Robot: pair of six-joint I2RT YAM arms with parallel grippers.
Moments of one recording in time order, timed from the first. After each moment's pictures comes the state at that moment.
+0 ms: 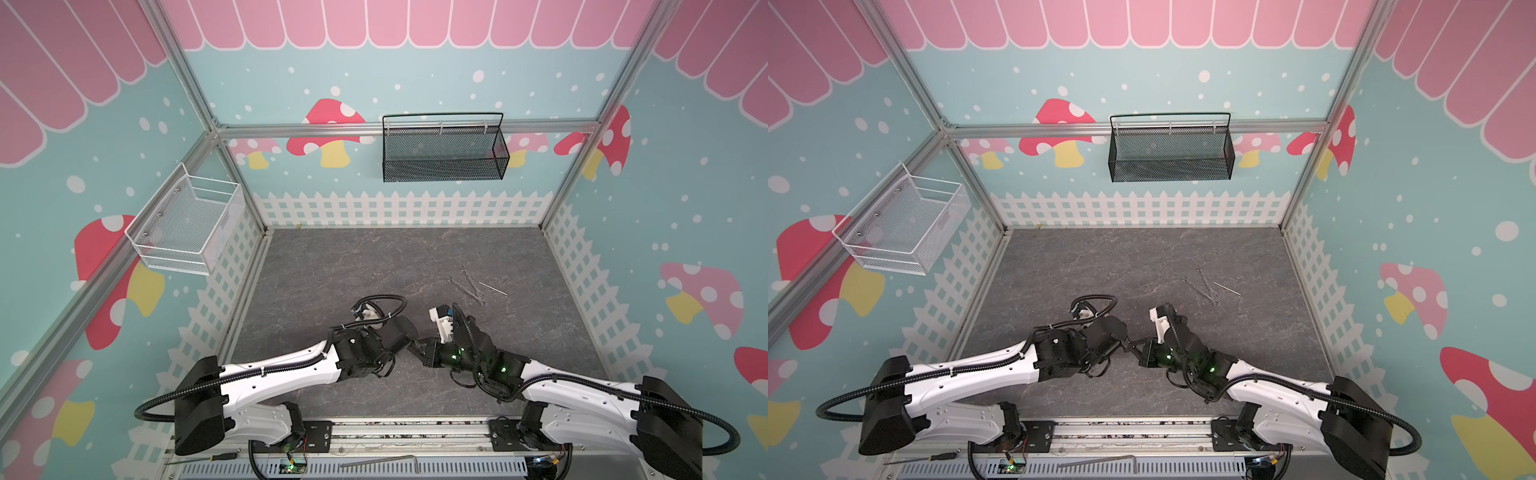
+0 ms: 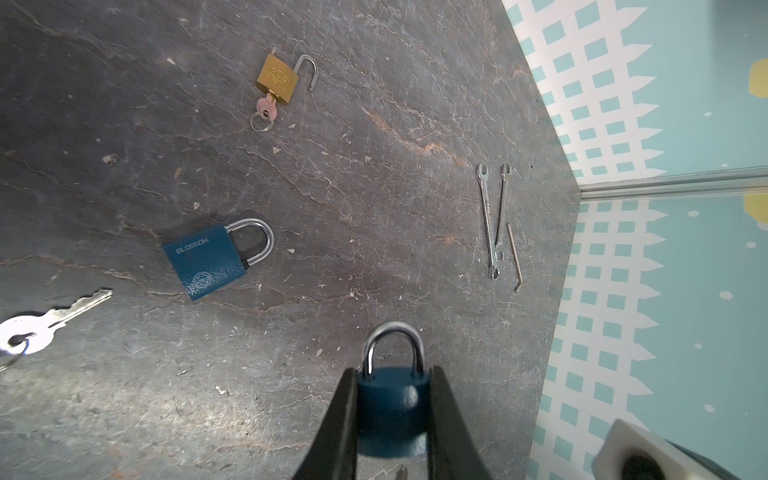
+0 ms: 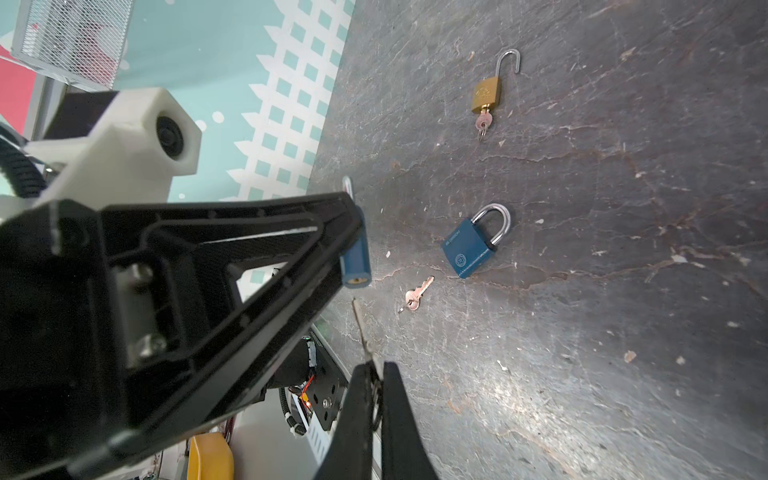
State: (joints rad) left arm -1.10 1.31 0.95 -0.53 -0.49 -1.65; right arm 0.98 1.08 0.47 0.20 -0.13 0.99
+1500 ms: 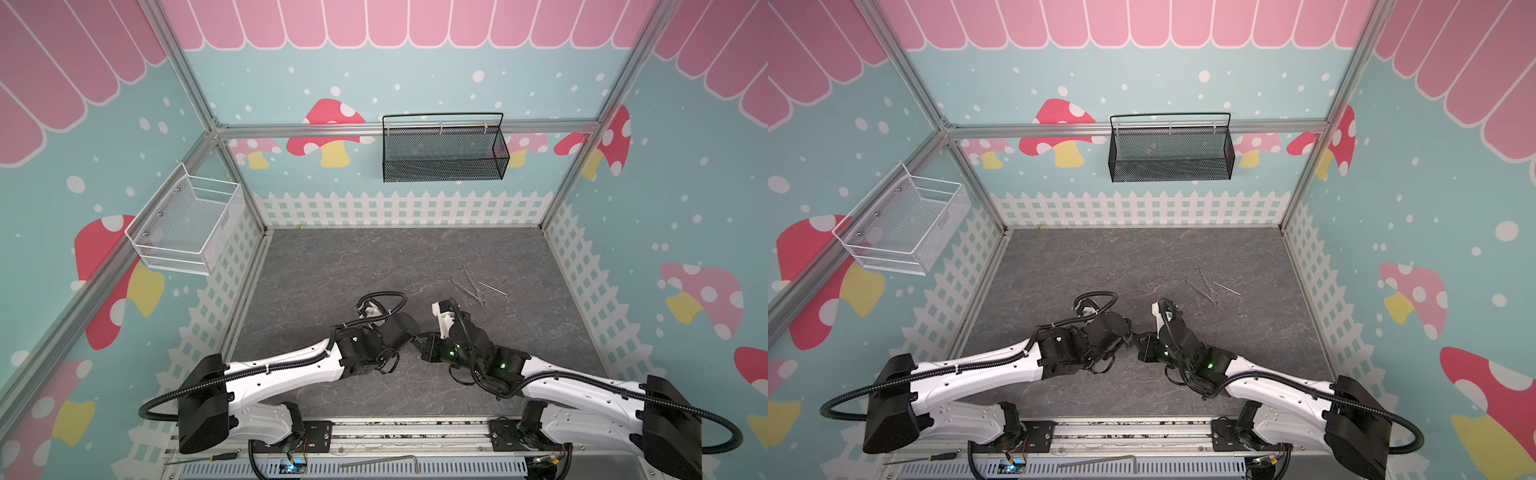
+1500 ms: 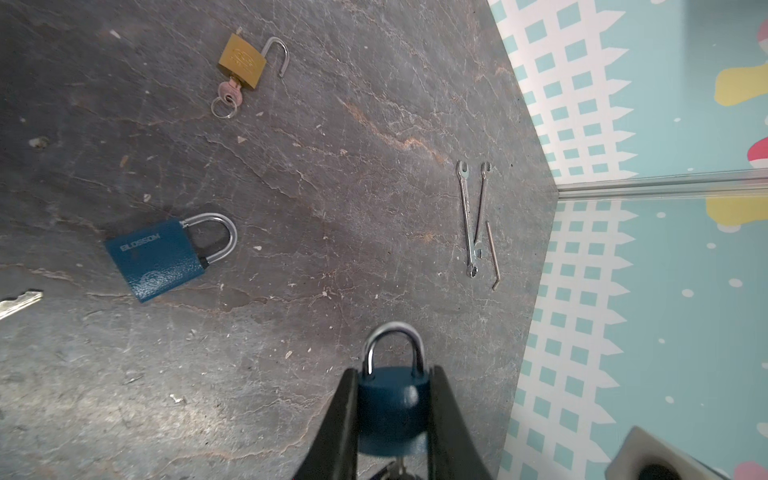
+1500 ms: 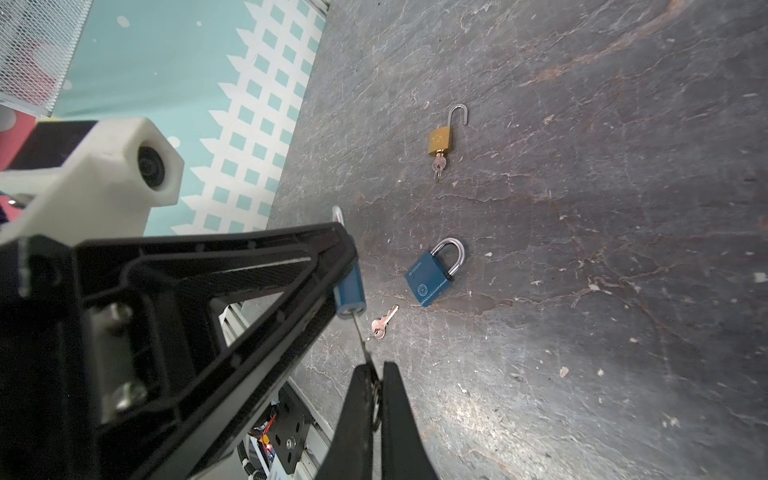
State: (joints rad) left arm -1.09 1.33 0.95 -0.45 -0.46 -1.65; right arm 0.99 1.08 0.55 0.05 0.03 0.93
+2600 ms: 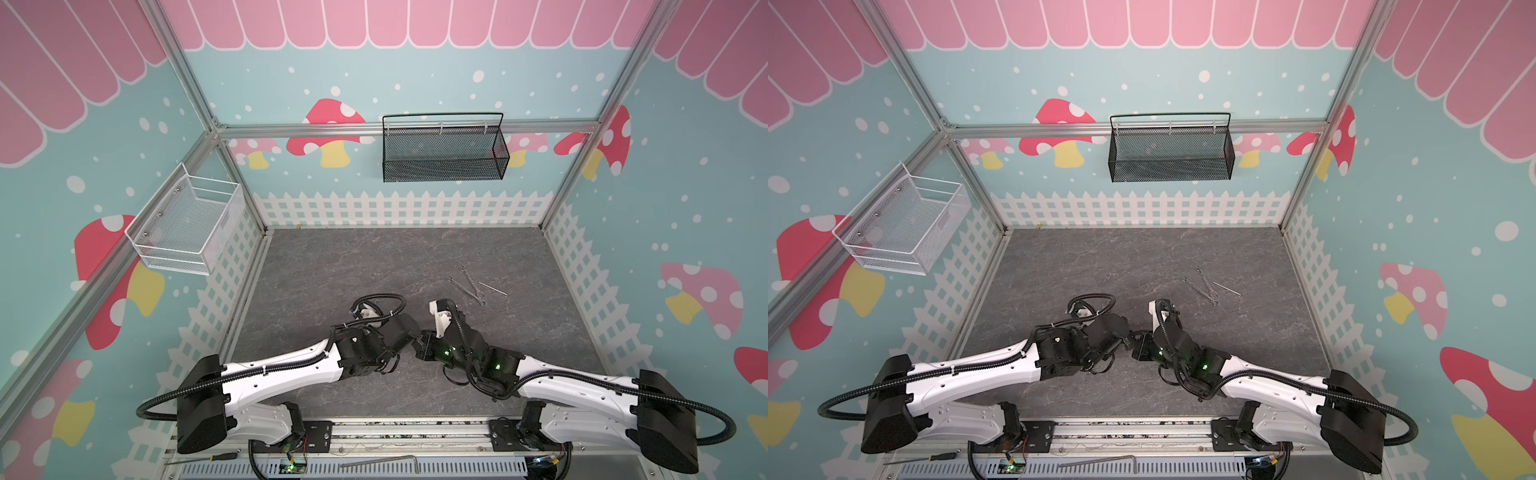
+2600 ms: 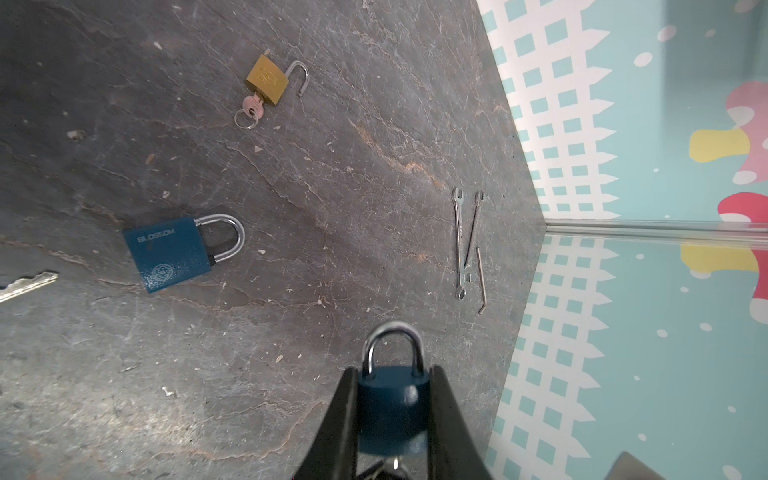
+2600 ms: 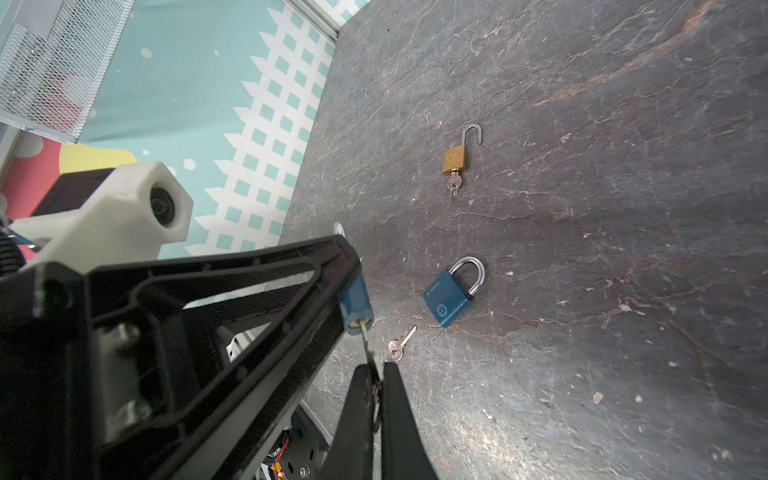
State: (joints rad) left arm -1.11 1.32 0.98 -0.51 -0.53 -1.76; right arm 1.04 1.11 0.57 0.11 0.10 0.98
